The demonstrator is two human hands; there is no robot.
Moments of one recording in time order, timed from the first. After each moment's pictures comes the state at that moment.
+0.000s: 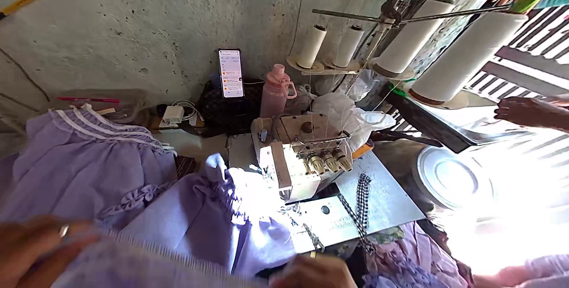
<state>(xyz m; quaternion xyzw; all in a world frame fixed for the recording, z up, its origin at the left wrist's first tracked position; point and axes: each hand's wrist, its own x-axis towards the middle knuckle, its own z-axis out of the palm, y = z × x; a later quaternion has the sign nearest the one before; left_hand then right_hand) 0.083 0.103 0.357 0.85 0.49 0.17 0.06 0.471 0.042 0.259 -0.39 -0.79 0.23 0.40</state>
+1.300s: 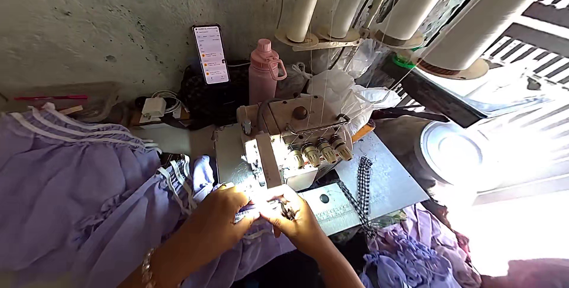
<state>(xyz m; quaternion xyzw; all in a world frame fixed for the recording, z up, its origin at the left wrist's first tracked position) 0.269 0.183 0.250 0.91 0.32 0.24 0.10 0.470 0.132 0.197 -0.40 -0.59 0.46 0.53</state>
